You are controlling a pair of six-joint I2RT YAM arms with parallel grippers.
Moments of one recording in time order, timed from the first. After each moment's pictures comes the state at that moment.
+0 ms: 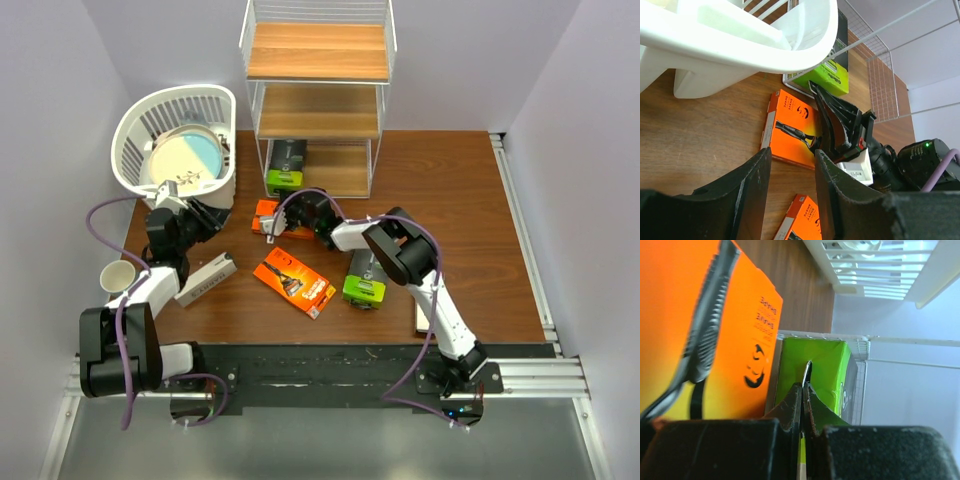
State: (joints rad) left arm 0.13 1.26 0.49 0.46 0.39 -0.70; right arm 0.72 2.44 1.53 0.66 -0.19 -1.43
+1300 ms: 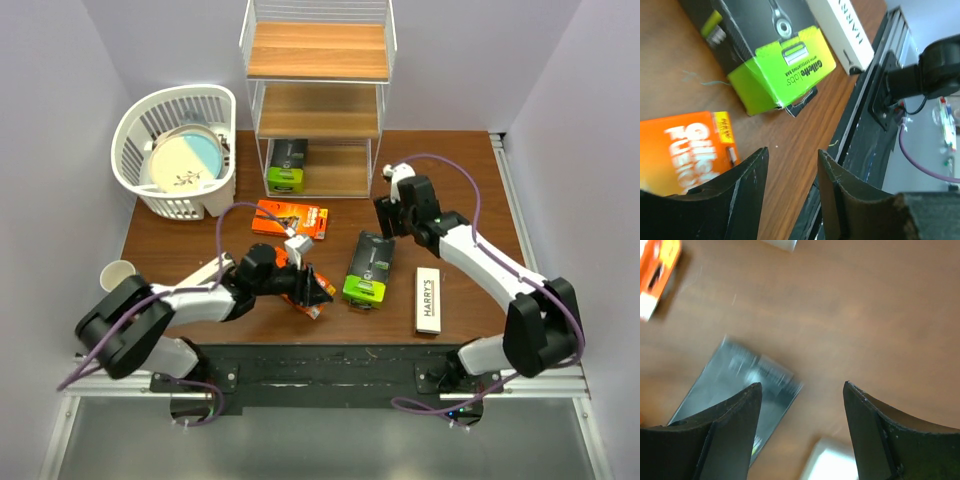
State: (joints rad) left arm -0.72 1.40 0.41 0.56 0.54 -0.54; right arm 0.43 1.40 1.00 -0.34 0.19 0.02
